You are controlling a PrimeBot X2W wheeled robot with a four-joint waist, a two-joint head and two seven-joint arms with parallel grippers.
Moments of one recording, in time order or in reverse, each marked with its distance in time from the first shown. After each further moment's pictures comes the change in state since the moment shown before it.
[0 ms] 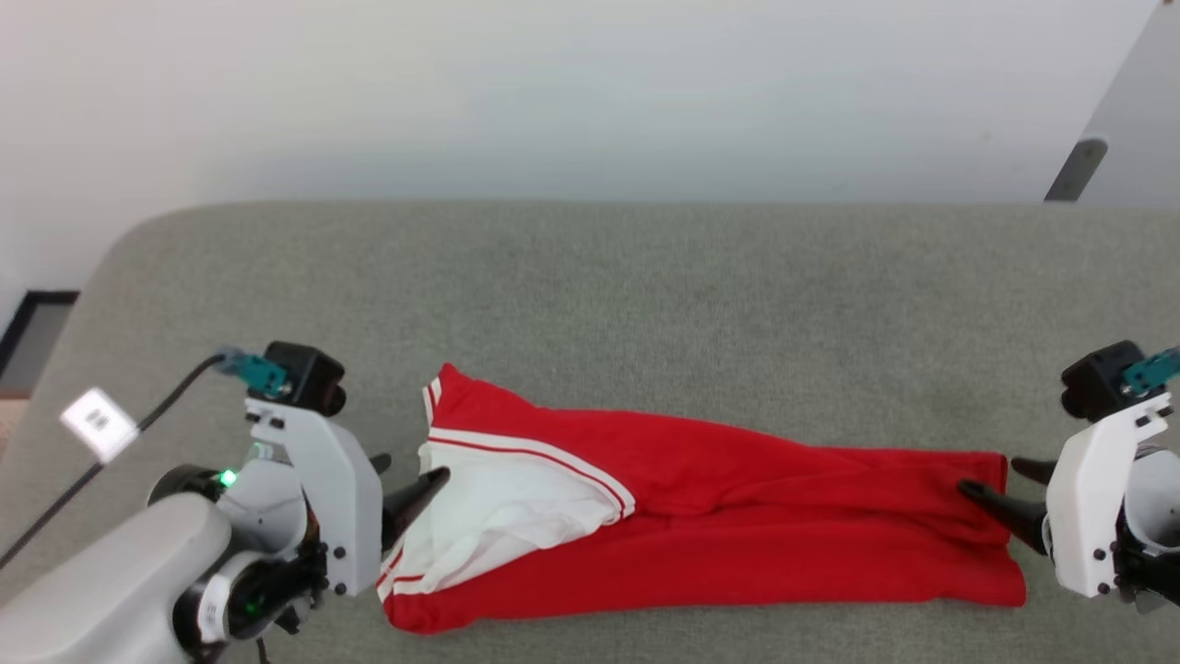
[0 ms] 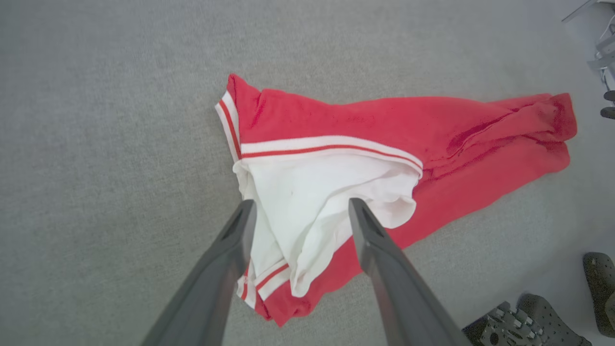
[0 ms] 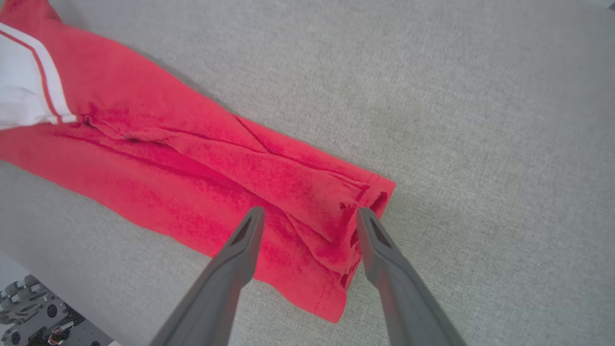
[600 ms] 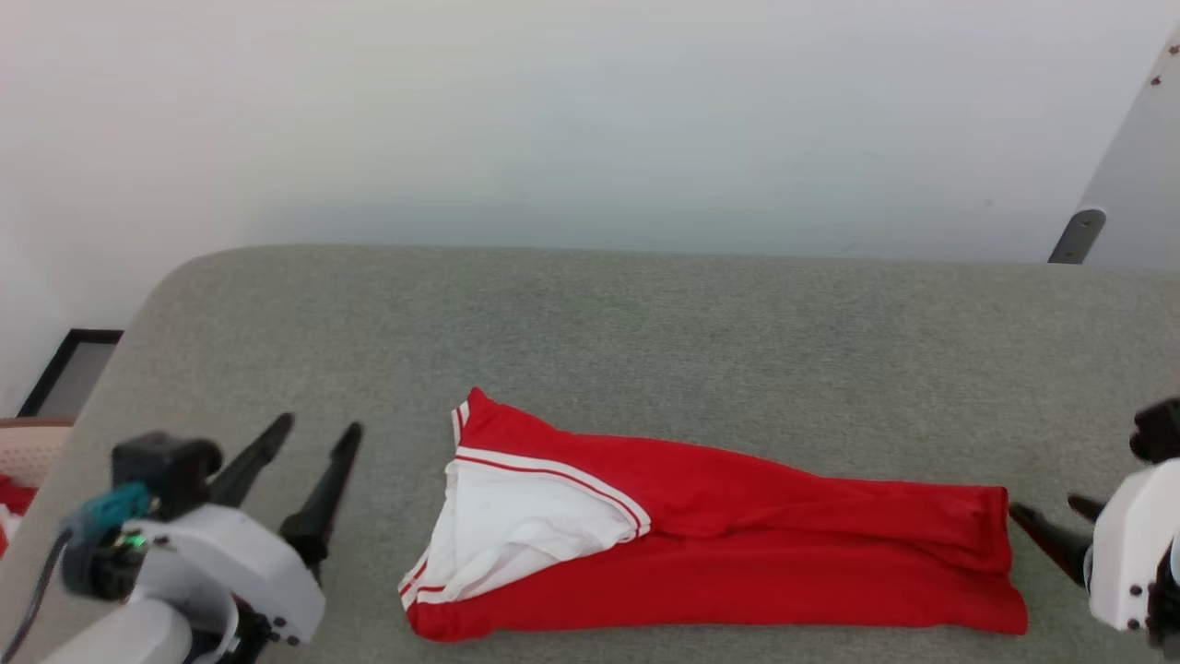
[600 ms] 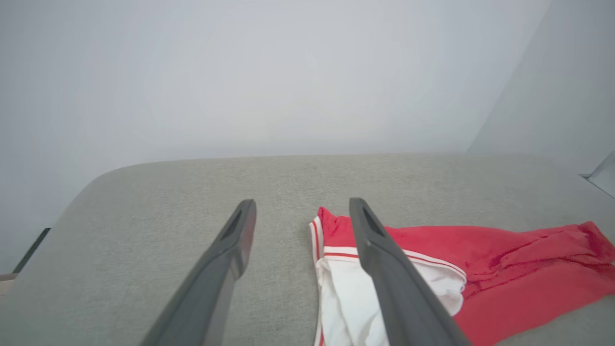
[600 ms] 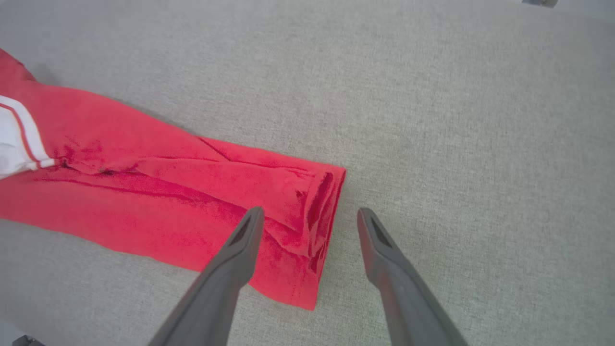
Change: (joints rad) left arm 0.255 0.051 0.138 -0.050 0.157 0.059 -0.635; right arm 0.144 0.088 -0.228 0.070 -0.098 0.000 -0.086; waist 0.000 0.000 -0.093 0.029
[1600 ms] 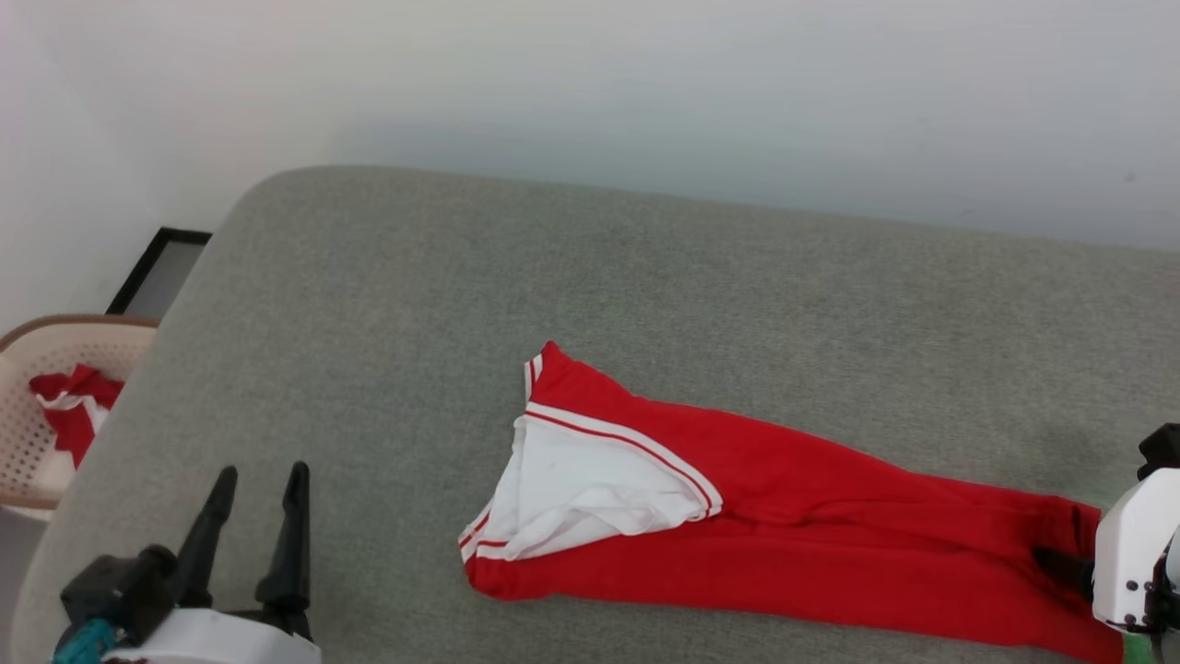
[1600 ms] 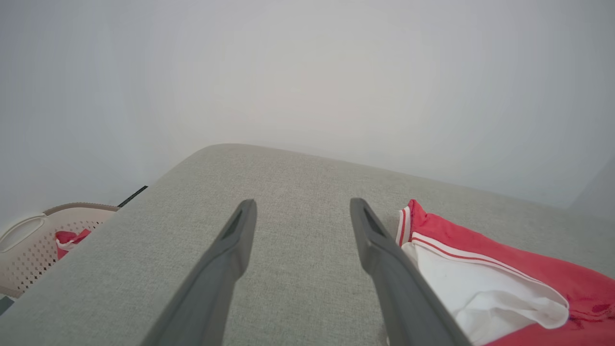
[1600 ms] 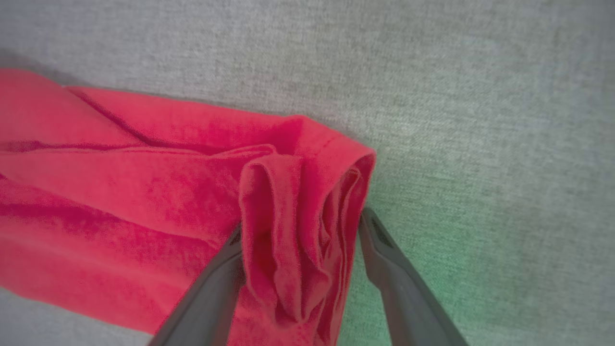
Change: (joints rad) left arm 0.390 -0.437 0.630 0.078 0.479 -0.206 -0.058; right arm -0.121 0.059 0.035 0.371 0.005 0.000 0.055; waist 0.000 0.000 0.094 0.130
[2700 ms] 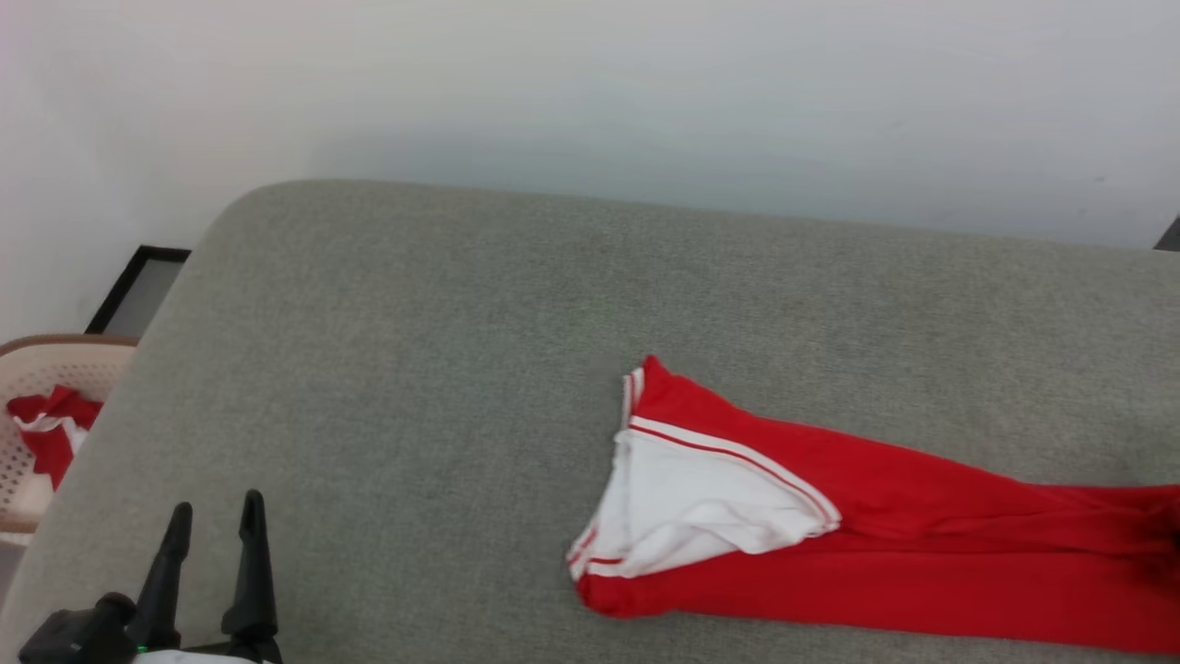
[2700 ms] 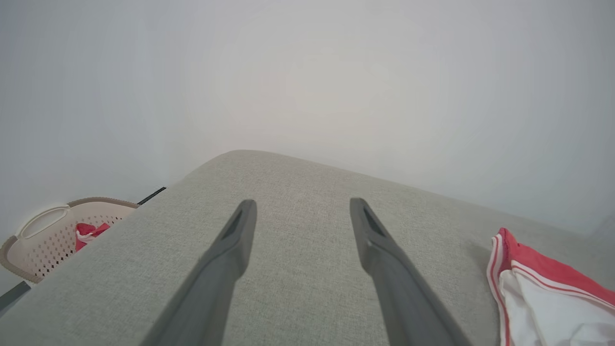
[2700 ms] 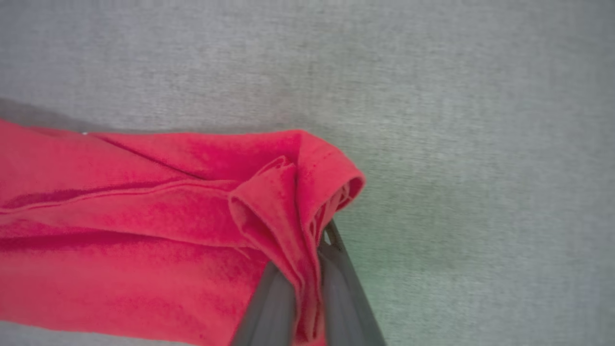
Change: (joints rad) left arm 0.062 -0.234 0.300 0.042 0.204 -0.170 0.000; right arm -0.101 -0.158 0.123 0.145 0.099 0.000 -0.082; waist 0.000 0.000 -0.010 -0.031
